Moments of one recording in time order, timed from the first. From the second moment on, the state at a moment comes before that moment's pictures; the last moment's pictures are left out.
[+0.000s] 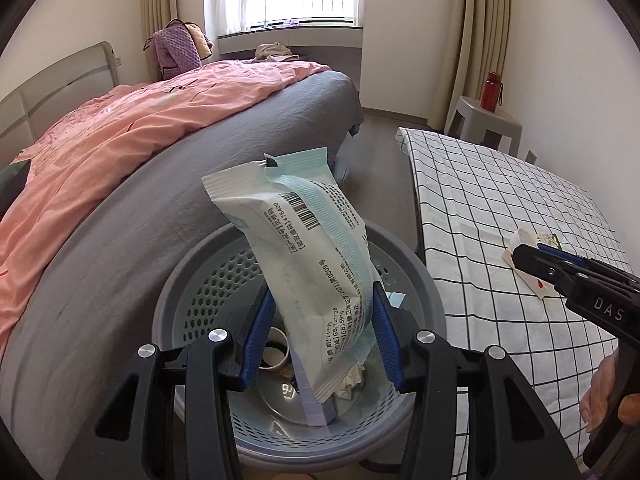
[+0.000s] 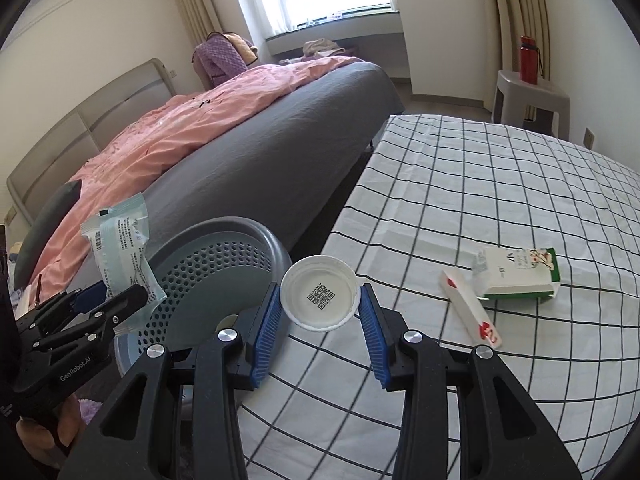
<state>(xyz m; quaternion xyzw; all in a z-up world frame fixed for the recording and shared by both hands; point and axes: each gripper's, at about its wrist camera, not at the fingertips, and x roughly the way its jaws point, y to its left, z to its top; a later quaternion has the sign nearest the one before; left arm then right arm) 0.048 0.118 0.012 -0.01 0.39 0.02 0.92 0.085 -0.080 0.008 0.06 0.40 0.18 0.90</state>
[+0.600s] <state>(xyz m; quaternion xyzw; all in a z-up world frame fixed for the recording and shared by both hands) 0.051 0.168 -0.014 -0.02 0.41 0.06 0.91 0.099 -0.017 0.001 0.04 0.40 0.24 0.88</state>
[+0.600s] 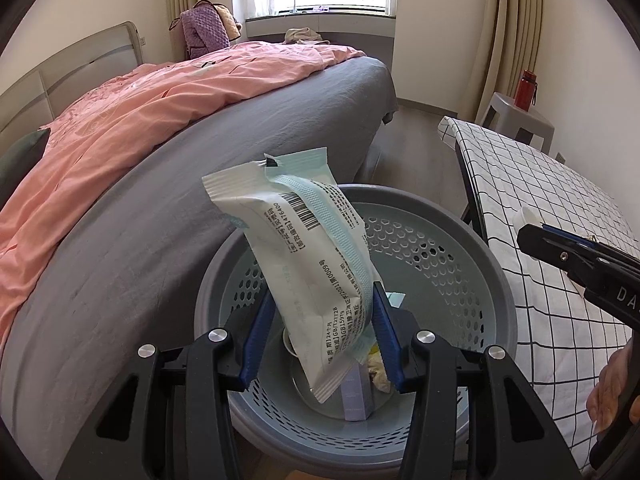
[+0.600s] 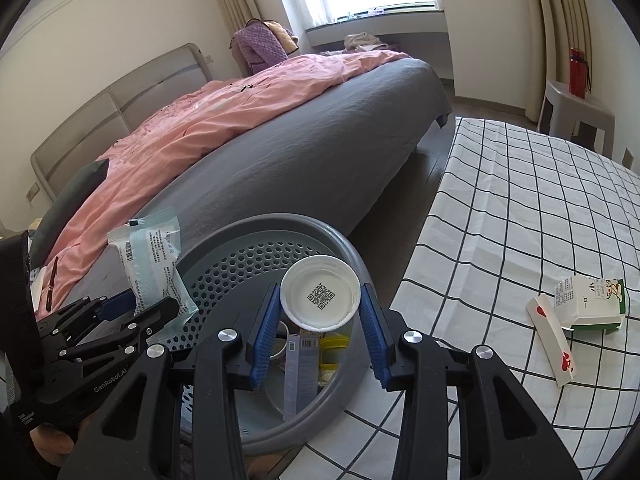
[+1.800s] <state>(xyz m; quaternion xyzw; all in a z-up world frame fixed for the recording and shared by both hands) 0.051 0.178 -0.022 -0.03 0.42 0.06 0.91 0.094 0.012 -0.008 0.01 0.39 0.27 0.88</state>
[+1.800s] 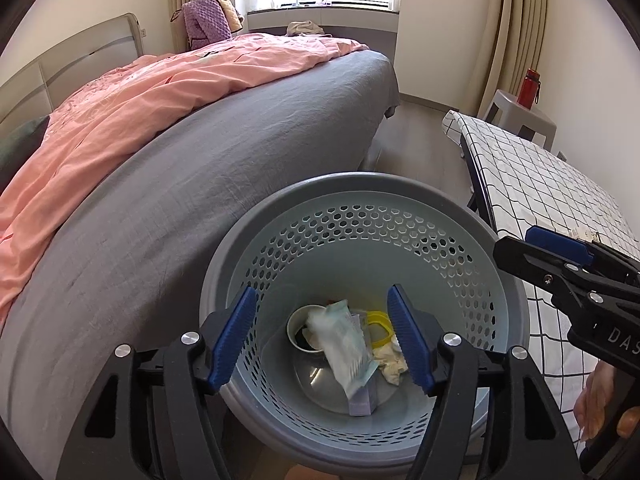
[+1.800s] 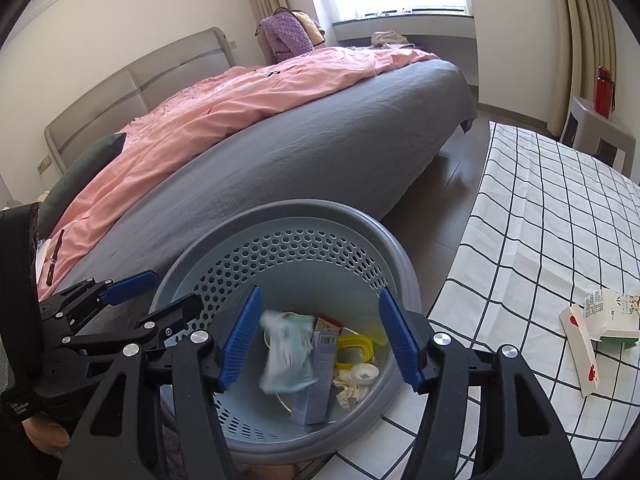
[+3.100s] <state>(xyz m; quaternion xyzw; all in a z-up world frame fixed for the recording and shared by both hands) 0.045 0.151 -0.012 -0.02 0.40 0.06 0.92 0.079 -0.044 -0.001 0.03 0.40 0.21 0.89</state>
